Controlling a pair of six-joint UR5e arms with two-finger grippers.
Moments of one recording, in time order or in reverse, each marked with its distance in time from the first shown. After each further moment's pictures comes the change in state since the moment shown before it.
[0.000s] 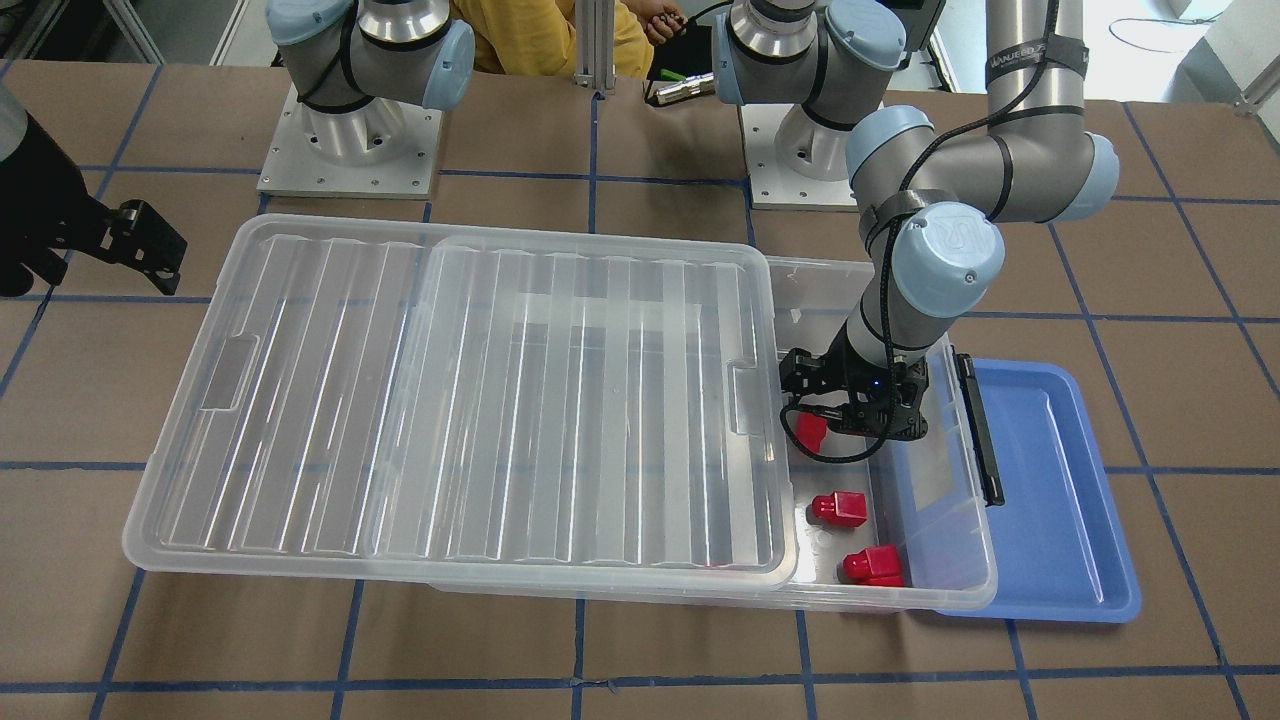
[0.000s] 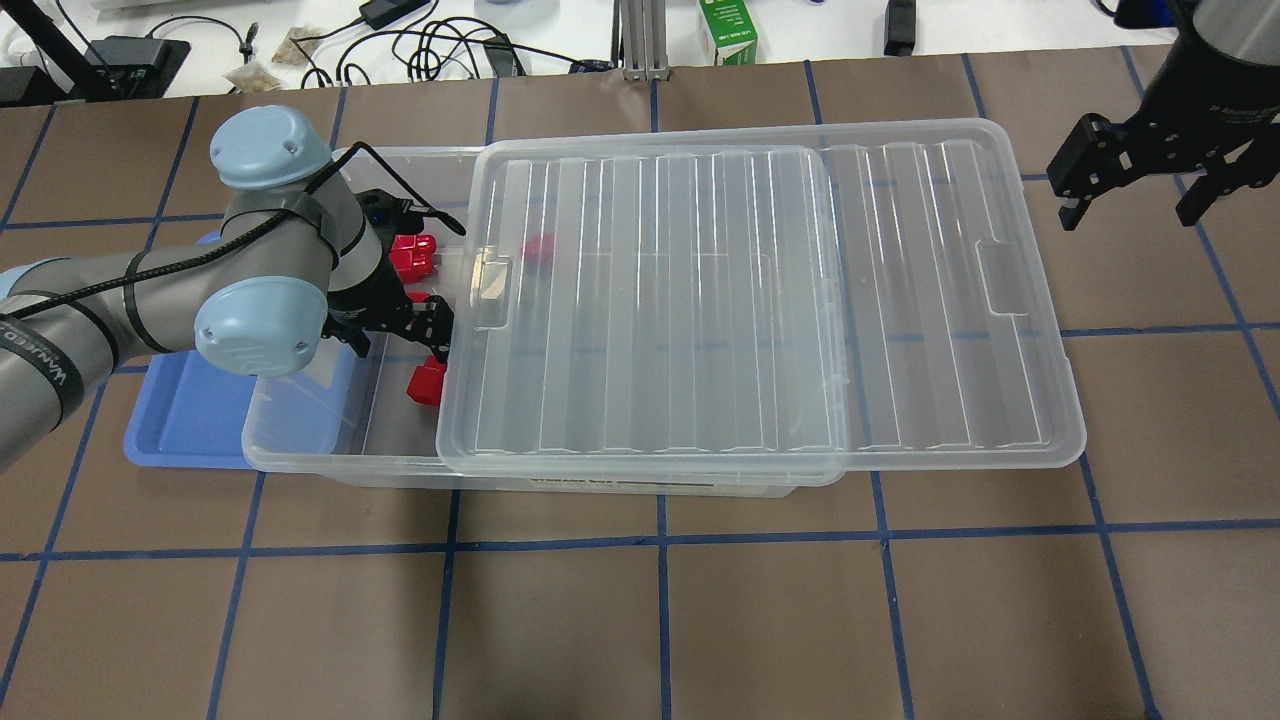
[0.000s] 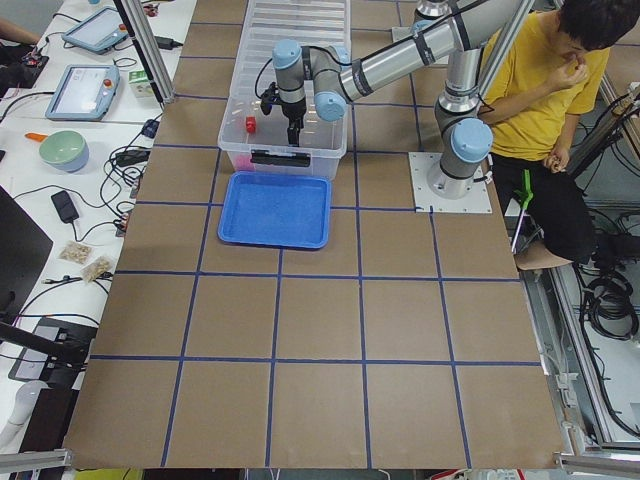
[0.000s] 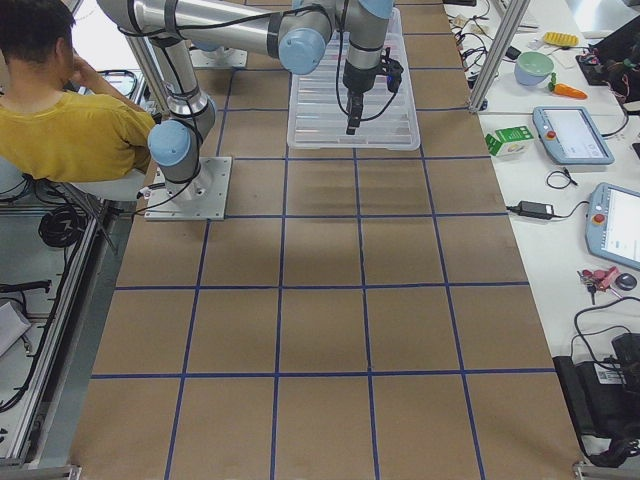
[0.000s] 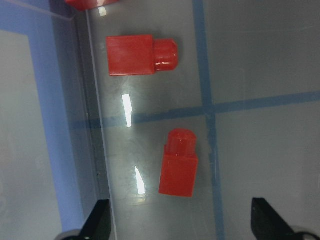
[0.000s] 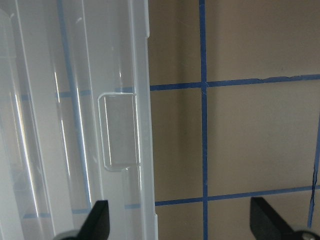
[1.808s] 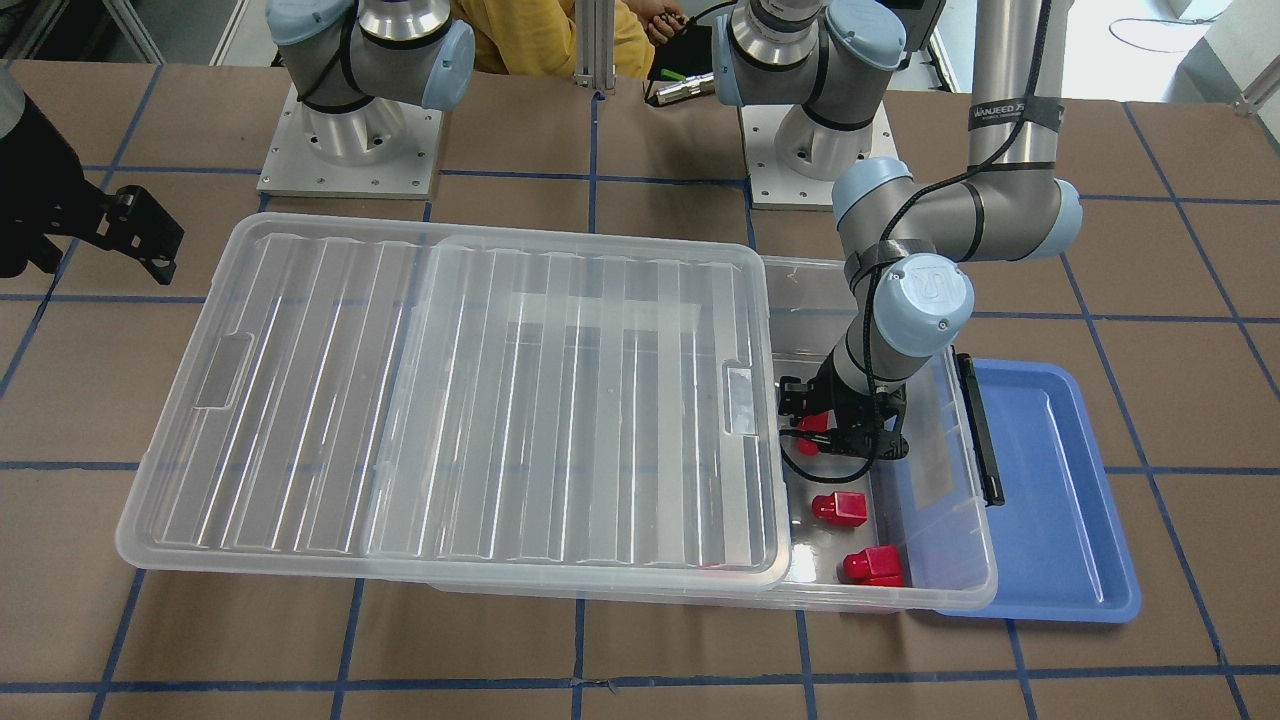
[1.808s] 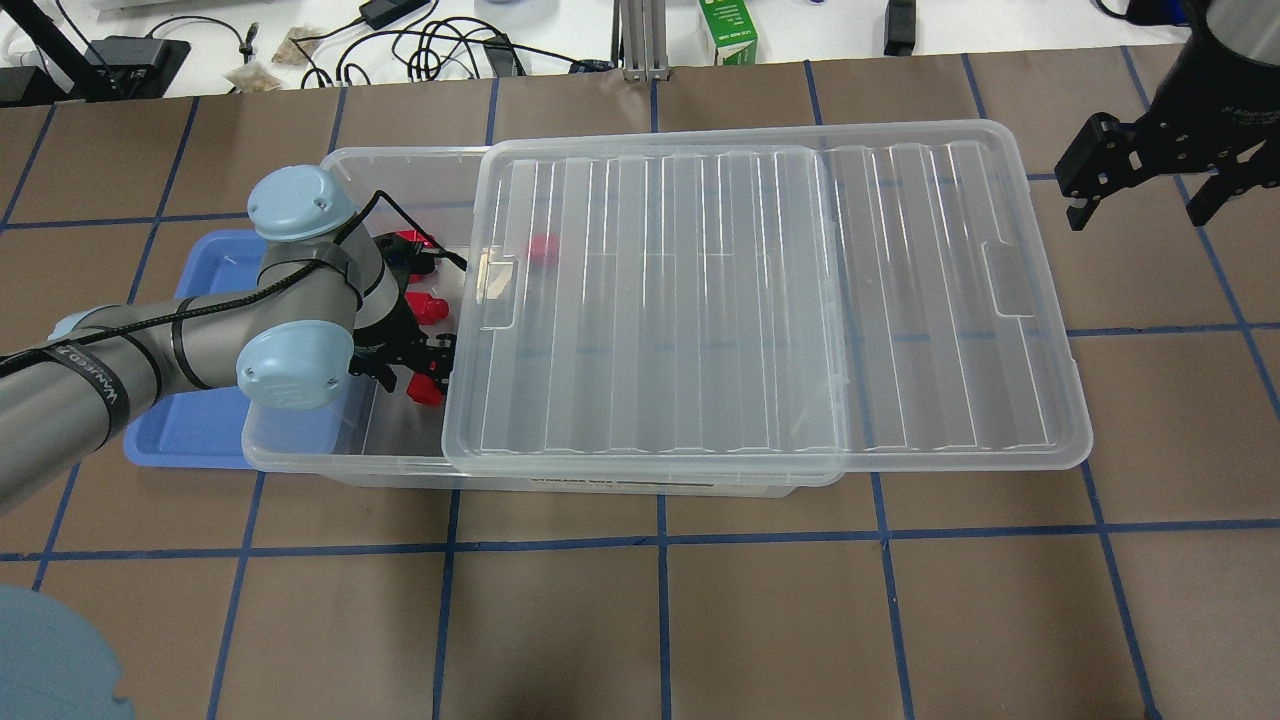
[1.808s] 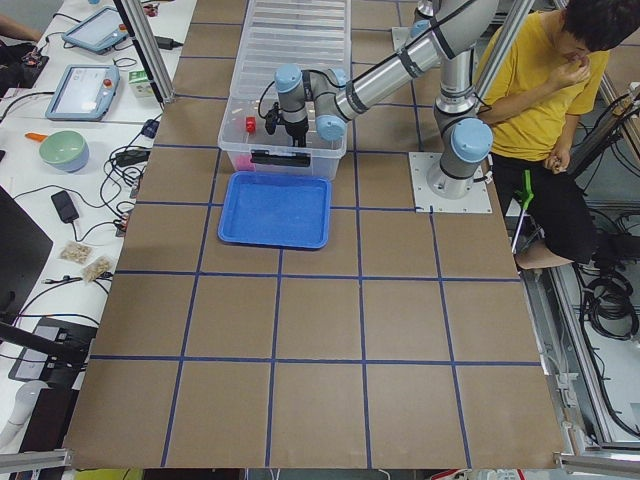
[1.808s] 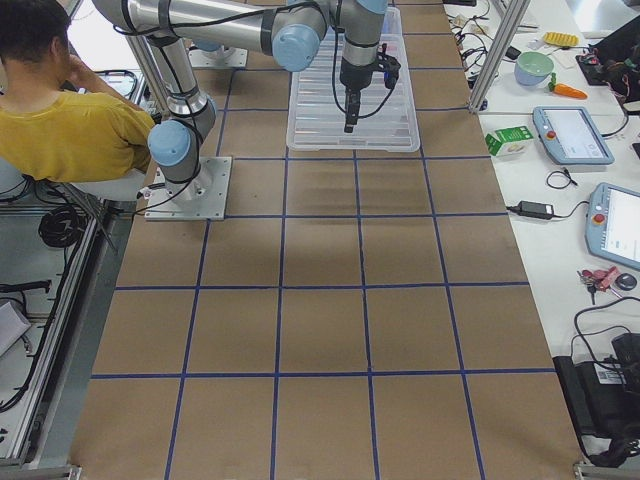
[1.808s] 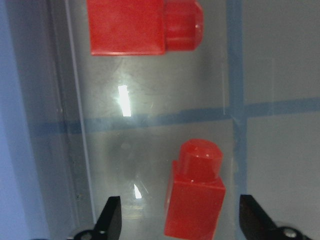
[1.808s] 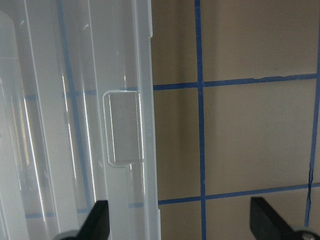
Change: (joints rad) left arm 0.016 -0.083 -0.075 0.133 -0.003 -0.013; right arm -0.003 -0.026 0.010 -0.005 -0.003 0.001
